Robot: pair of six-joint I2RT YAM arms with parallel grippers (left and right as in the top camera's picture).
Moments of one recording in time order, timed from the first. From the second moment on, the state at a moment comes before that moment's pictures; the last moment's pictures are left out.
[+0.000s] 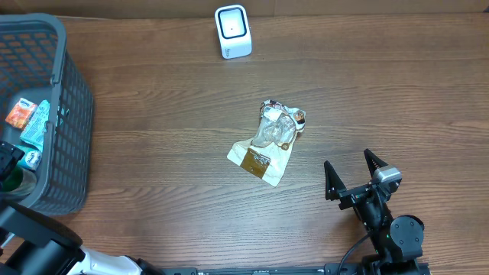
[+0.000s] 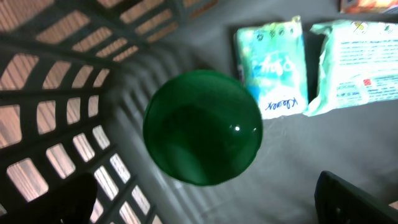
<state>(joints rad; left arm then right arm) 0.92 1.80 1.54 -1.03 -0.06 -0.22 0.15 0.01 0.02 -0.02 -0.17 0.15</state>
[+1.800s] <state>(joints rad) 0.92 1.80 1.32 -0.70 -0.09 -0.16 0.15 0.01 0.02 -0.02 -0.17 0.15</state>
